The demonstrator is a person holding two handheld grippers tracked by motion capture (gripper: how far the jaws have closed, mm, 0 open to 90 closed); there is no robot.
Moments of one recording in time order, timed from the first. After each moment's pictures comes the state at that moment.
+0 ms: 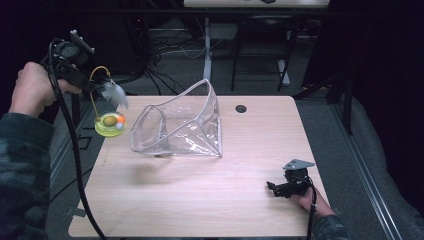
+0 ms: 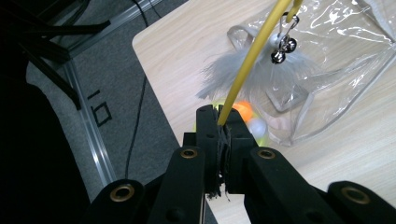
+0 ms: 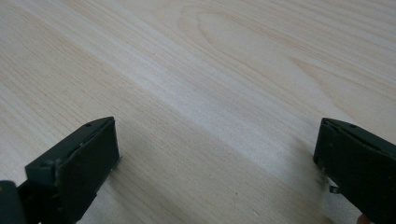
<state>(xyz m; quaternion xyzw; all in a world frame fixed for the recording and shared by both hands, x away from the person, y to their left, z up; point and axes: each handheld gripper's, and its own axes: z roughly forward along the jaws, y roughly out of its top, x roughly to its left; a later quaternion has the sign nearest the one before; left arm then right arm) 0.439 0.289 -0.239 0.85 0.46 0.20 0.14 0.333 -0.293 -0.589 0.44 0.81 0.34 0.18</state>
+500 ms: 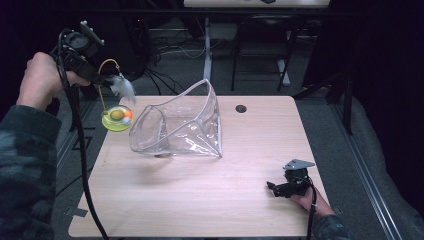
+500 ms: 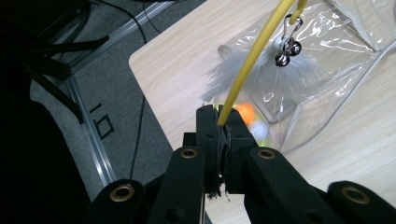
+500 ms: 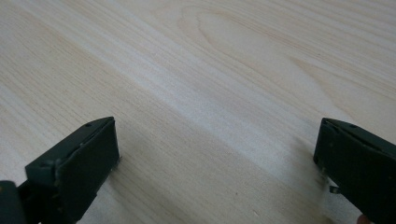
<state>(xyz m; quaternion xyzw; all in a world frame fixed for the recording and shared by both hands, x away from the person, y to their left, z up) 0.444 0.264 -0.223 0.86 0.44 0.21 0.14 0.333 -0.293 -0.589 0.44 0.81 0.34 0.18</state>
